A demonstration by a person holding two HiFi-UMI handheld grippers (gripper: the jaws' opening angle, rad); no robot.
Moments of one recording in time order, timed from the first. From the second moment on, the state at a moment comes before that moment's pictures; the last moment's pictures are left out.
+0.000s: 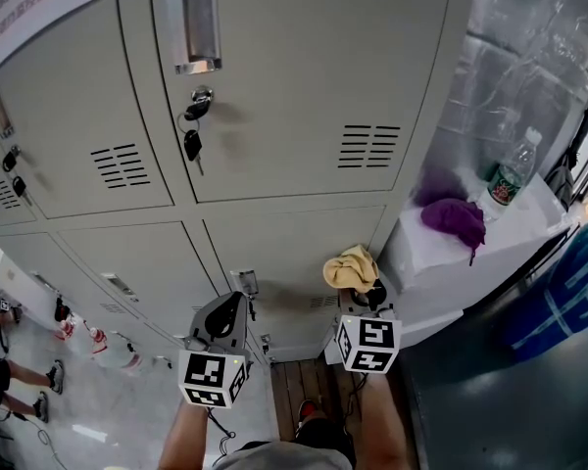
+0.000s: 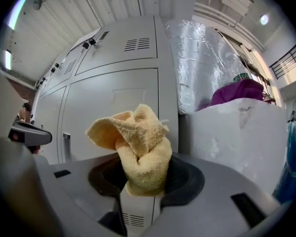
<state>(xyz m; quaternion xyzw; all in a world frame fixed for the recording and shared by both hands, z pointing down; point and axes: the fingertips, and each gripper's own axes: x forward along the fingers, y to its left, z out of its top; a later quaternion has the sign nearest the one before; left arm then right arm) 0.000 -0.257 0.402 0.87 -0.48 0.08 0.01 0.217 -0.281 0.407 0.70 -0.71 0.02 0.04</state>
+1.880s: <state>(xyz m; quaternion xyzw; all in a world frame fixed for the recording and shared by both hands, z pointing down) -0.088 -0.231 0.487 0.81 -0.57 0.13 0.09 0.033 -0.278 0.508 0.53 -0.84 0.09 0.07</state>
